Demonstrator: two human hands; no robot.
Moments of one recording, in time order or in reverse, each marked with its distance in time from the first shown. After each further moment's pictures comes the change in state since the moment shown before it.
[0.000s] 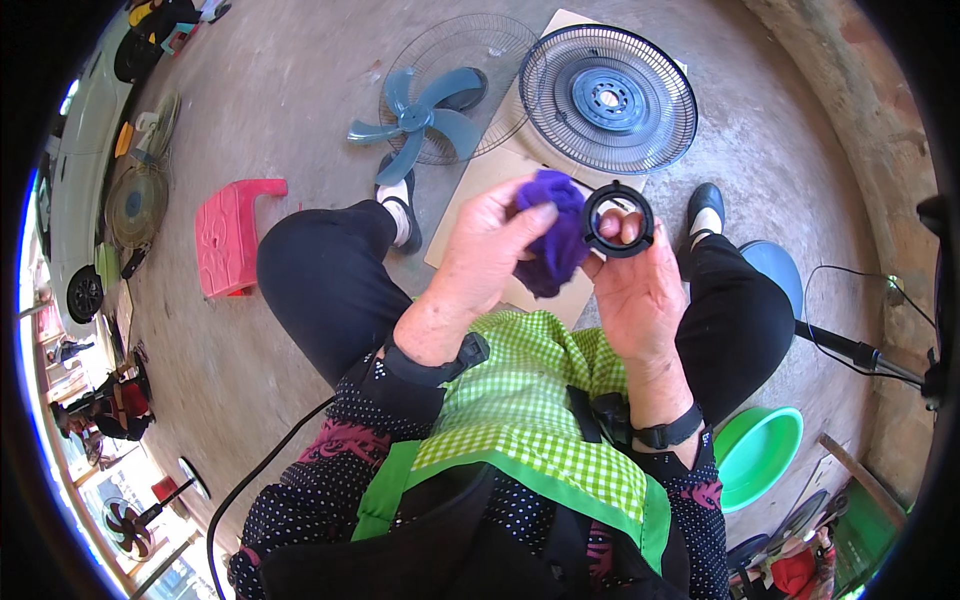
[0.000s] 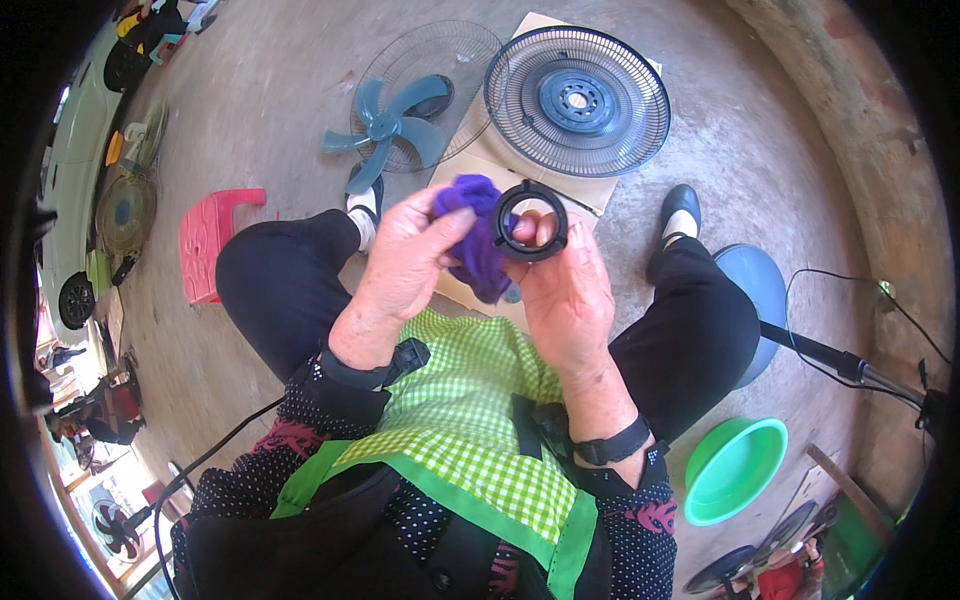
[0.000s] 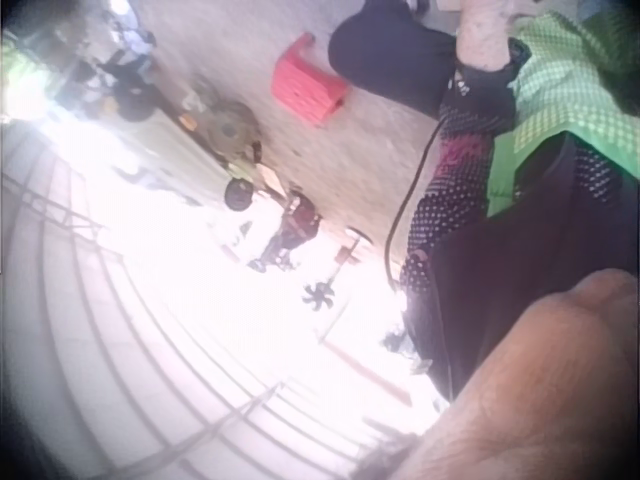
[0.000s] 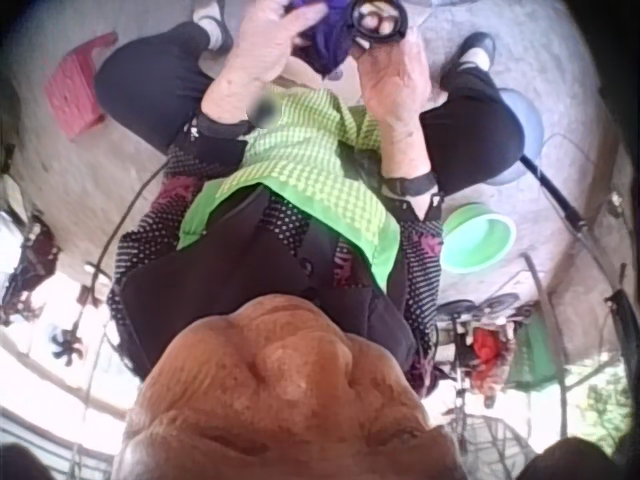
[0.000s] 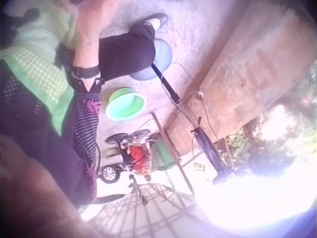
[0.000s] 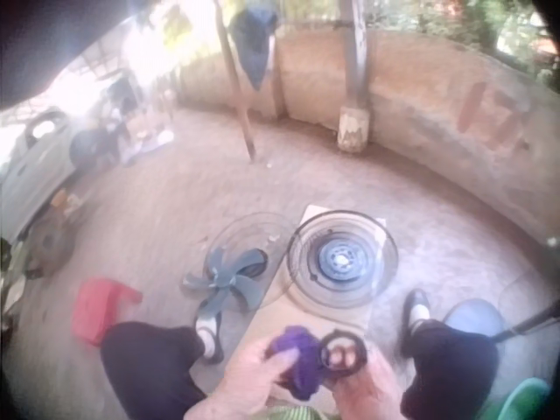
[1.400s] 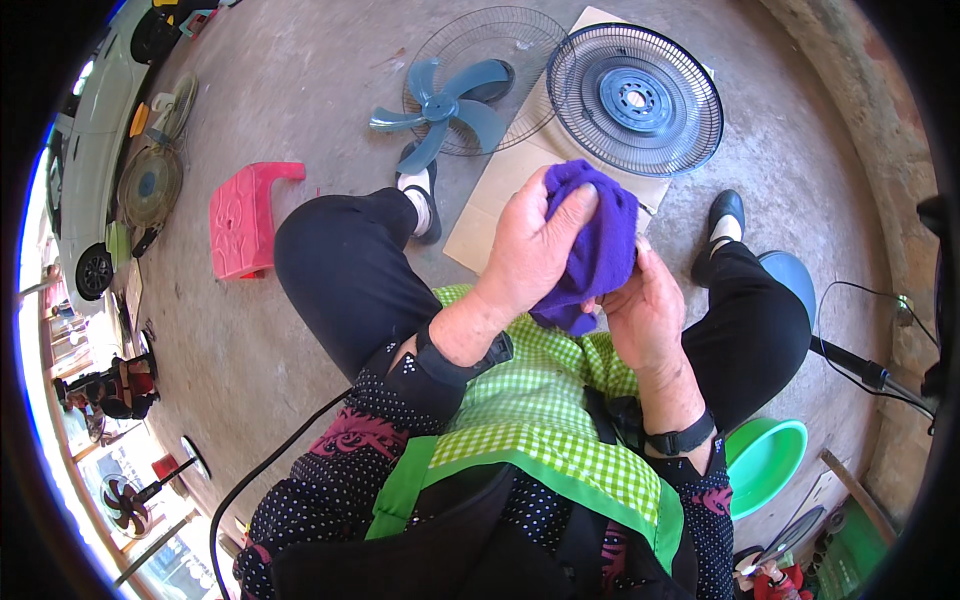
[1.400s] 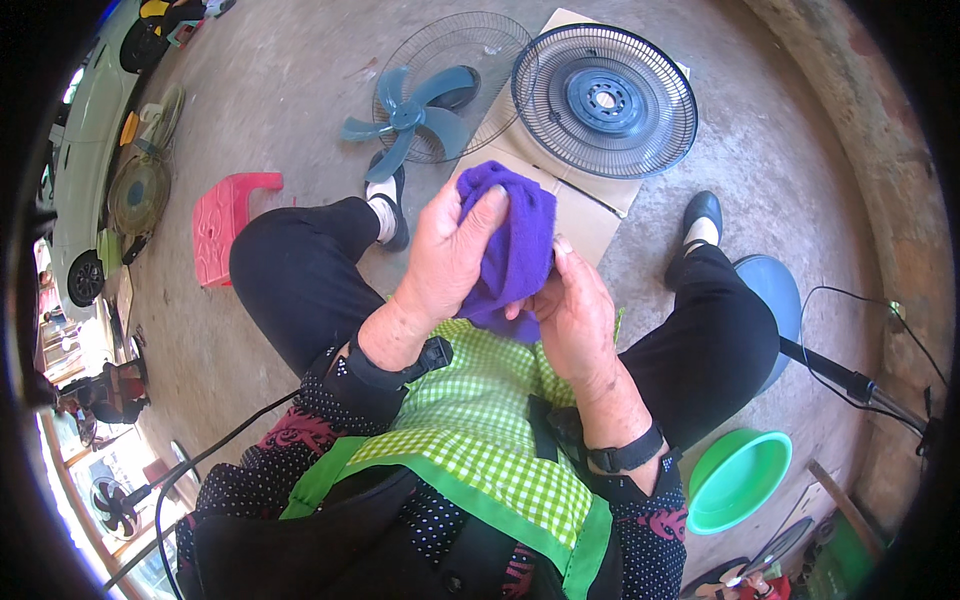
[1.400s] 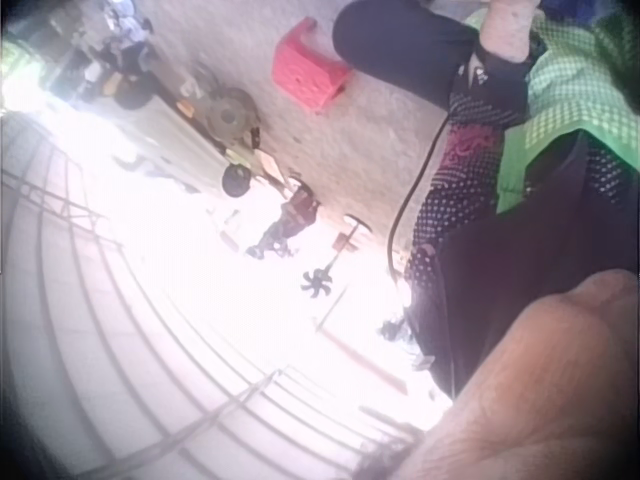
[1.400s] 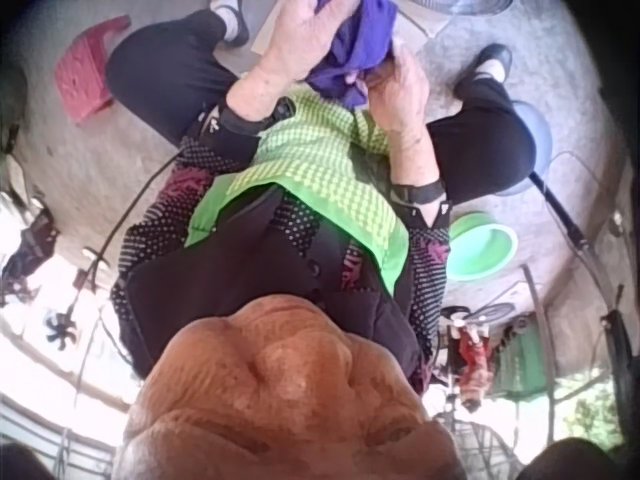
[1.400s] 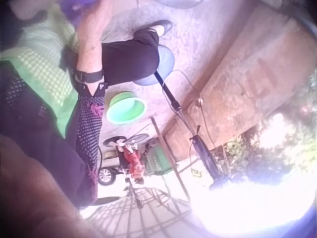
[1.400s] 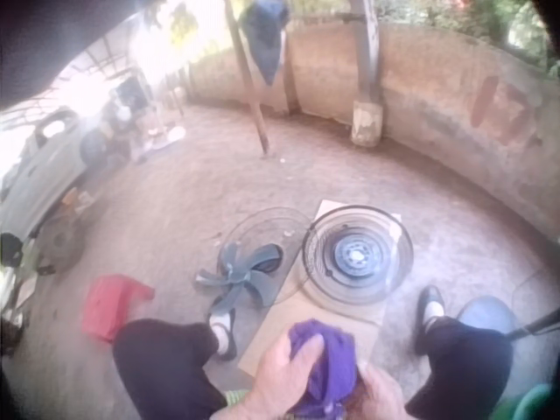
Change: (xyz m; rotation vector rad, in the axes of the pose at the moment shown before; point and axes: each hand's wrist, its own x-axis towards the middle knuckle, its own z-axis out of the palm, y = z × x) left_hand 0.002 -0.010 0.008 0.172 0.078 0.246; right_hand -0.009 0.007 0.008 -0.155 0.111 0.324
